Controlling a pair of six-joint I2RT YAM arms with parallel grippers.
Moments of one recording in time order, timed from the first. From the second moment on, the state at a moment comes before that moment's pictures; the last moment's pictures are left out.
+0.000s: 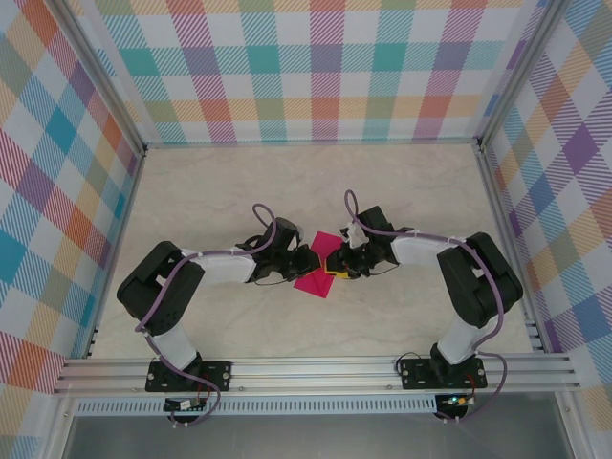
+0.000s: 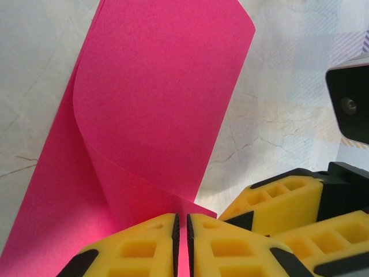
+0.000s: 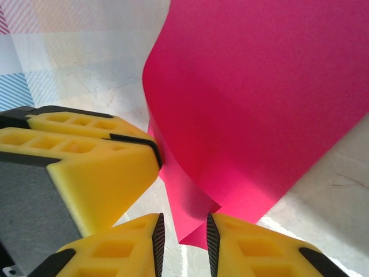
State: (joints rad) left arm -0.68 1.71 0.82 0.07 0.38 -1.01; right arm 0.51 1.71 0.85 -0.25 -0.74 0.65
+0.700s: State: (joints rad) left arm -0.68 1.71 0.82 0.07 0.38 -1.01; right arm 0.51 1.73 0.86 -0.23 -0.73 0.66
